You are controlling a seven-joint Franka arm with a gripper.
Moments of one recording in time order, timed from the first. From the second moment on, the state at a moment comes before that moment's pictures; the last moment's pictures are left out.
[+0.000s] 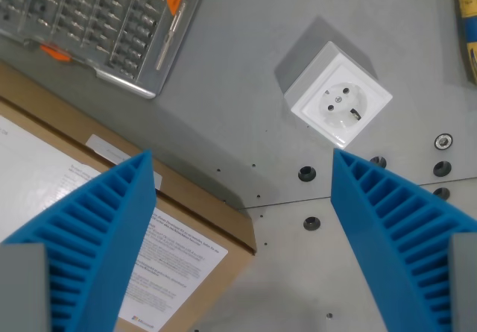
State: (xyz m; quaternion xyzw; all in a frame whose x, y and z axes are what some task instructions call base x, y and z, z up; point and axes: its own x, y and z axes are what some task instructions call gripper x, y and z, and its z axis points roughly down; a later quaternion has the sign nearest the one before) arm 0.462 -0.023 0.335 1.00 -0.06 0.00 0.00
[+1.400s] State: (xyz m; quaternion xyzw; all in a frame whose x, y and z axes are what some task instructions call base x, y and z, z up) arm 0.461 -0.030 0.322 1.00 -0.02 -0.01 0.00
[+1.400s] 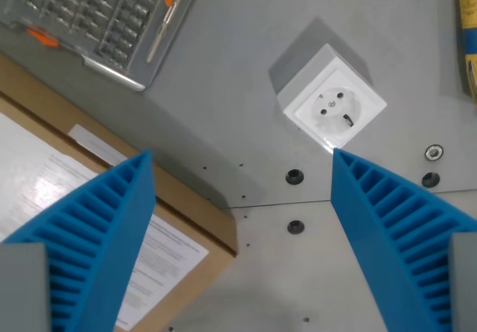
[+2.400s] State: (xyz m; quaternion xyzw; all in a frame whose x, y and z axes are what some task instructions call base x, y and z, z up) arm 0.449 -0.058 0.272 0.99 0.10 -0.01 0.00
